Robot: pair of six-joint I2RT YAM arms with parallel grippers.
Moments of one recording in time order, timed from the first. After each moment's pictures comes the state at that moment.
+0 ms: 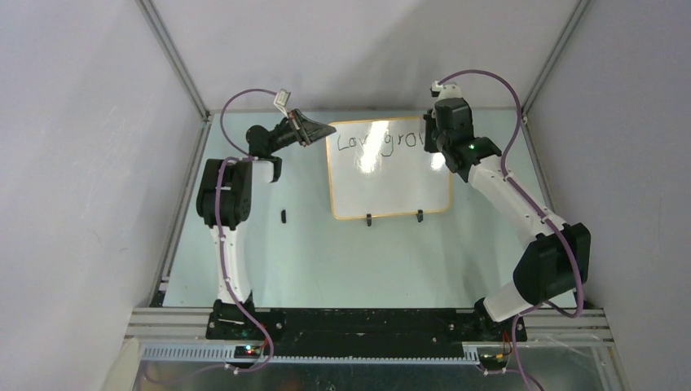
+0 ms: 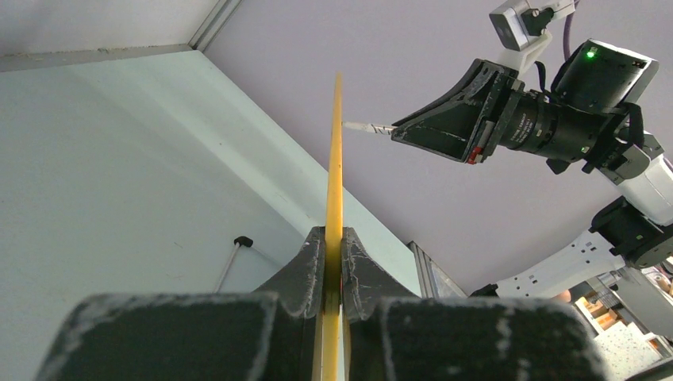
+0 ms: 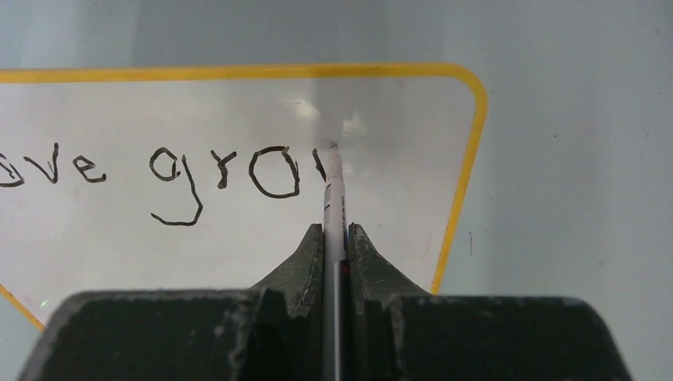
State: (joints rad) left arm -0.12 2.21 1.32 1.40 1.05 -1.26; right arm 0.37 1.53 1.40 -0.39 0.25 0.15
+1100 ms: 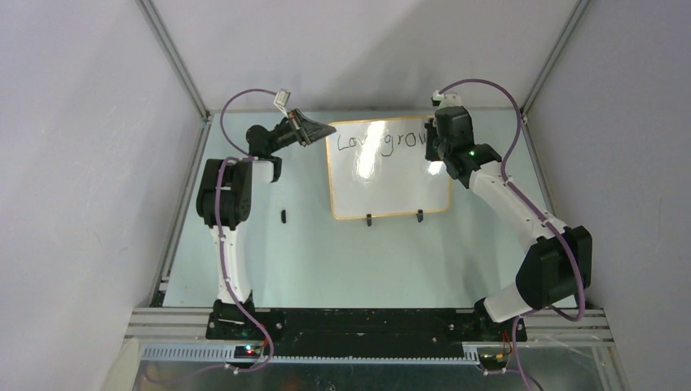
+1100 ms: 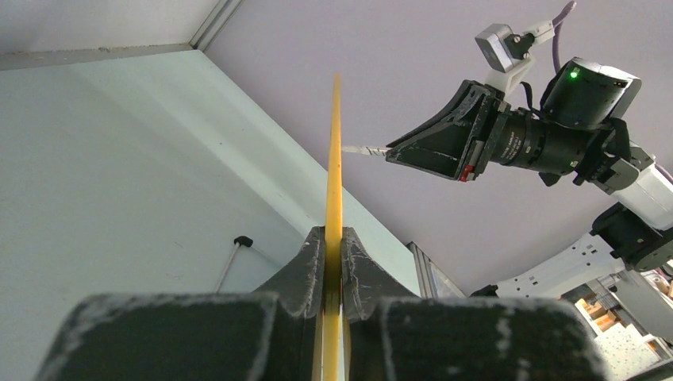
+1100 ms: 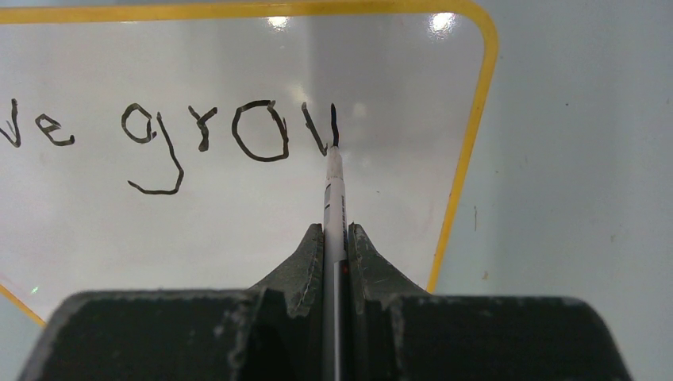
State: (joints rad) left arm -0.12 2.21 1.32 1.40 1.05 -1.26; right arm 0.37 1.50 1.32 -0.39 0.24 0.17
